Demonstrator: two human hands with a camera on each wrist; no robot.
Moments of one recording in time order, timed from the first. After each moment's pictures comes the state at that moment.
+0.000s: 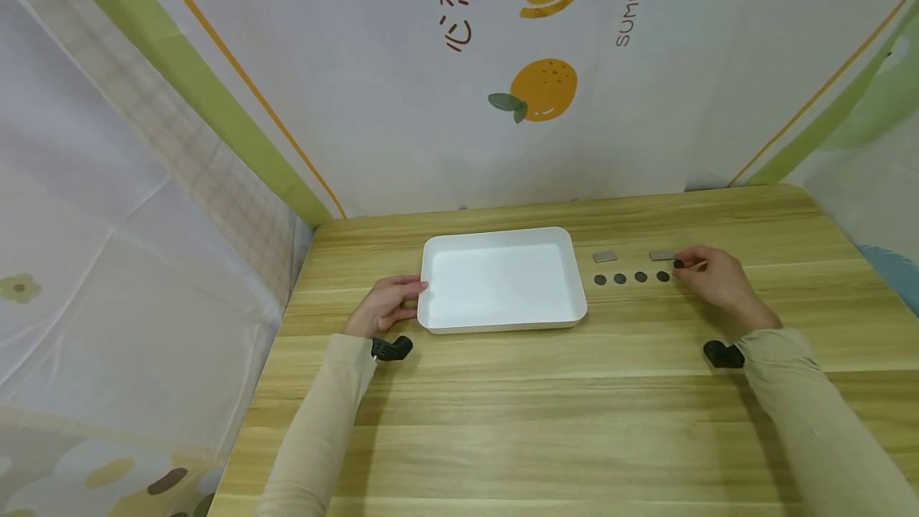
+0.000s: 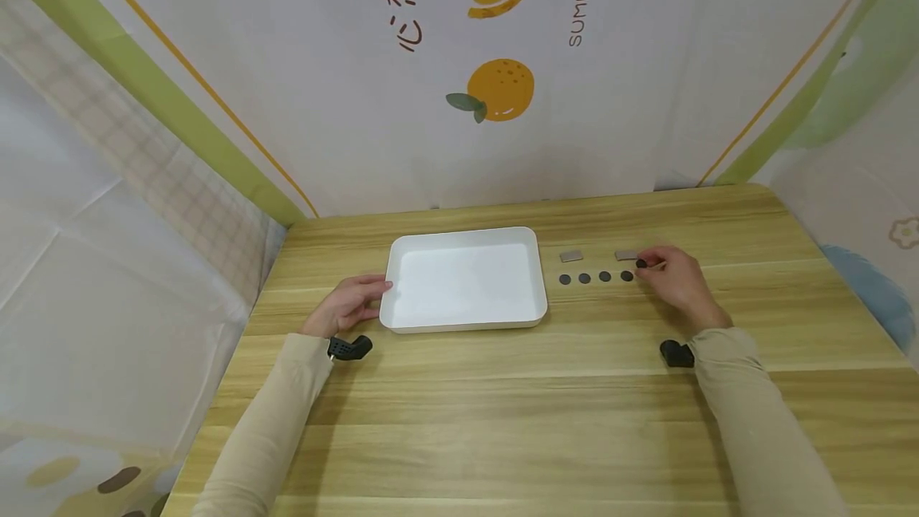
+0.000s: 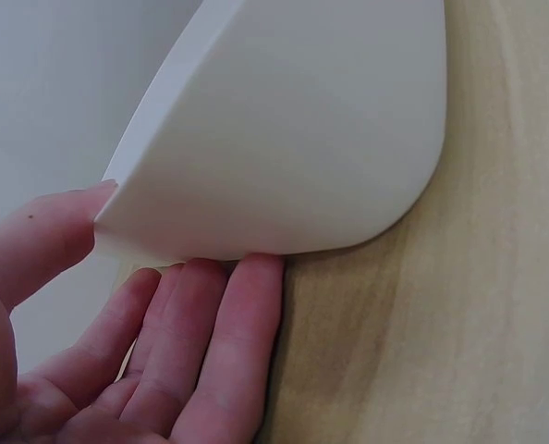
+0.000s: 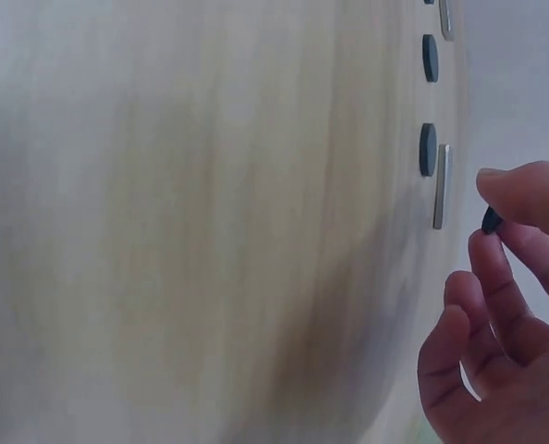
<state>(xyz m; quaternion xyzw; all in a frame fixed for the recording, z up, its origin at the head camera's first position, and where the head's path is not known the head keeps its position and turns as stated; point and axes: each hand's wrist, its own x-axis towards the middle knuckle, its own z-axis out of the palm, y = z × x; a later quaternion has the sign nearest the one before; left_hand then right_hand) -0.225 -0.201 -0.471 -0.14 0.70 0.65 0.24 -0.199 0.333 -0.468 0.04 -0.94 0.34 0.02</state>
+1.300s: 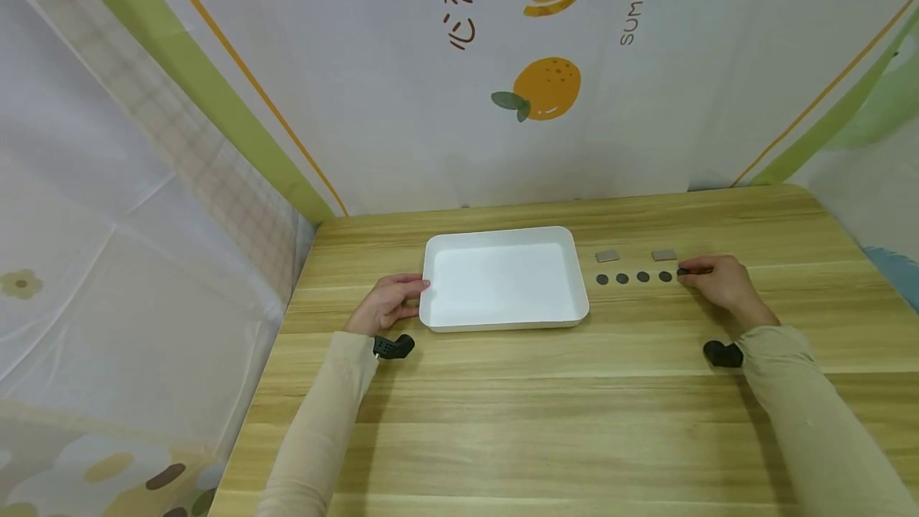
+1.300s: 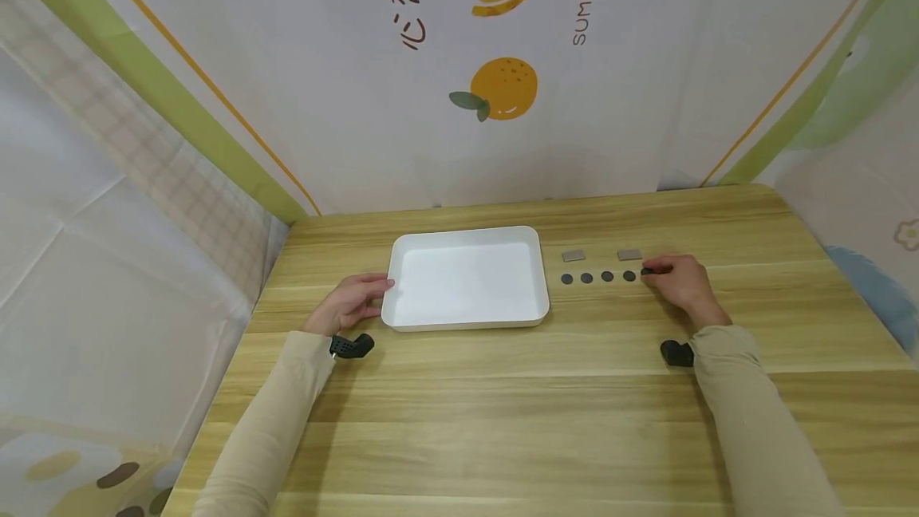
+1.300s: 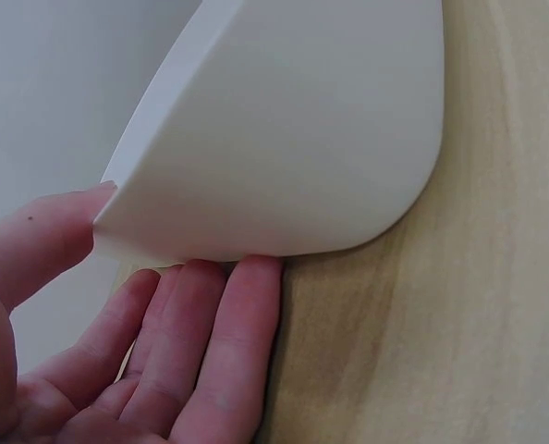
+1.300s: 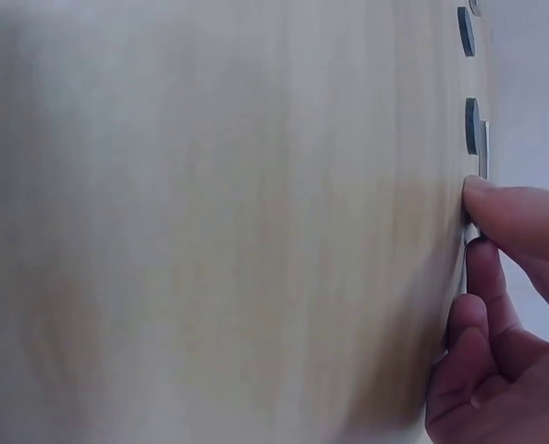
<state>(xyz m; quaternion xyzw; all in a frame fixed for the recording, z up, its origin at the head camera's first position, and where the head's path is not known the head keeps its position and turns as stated) -0.225 -0.198 -0.471 -0.14 0.70 0.66 0.24 -0.201 0.341 -0.475 0.00 -0.94 0.34 -0.04</state>
